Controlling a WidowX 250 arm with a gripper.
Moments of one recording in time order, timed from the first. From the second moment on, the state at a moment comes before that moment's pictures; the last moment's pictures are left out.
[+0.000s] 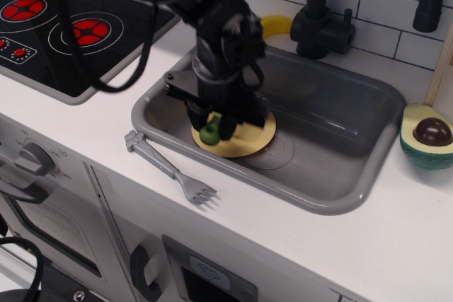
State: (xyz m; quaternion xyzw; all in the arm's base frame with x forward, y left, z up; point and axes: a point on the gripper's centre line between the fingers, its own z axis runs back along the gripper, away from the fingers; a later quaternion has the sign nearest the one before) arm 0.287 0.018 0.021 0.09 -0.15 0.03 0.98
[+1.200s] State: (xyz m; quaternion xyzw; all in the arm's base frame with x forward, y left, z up) arm 0.279 -0.038 0.015 0.00 -0.11 -0.51 0.85
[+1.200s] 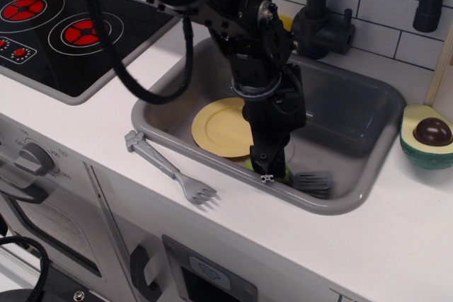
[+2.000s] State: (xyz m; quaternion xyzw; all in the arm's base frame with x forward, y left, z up) arm 0.298 -0.026 0.066 0.03 -0.09 -0.36 0.93
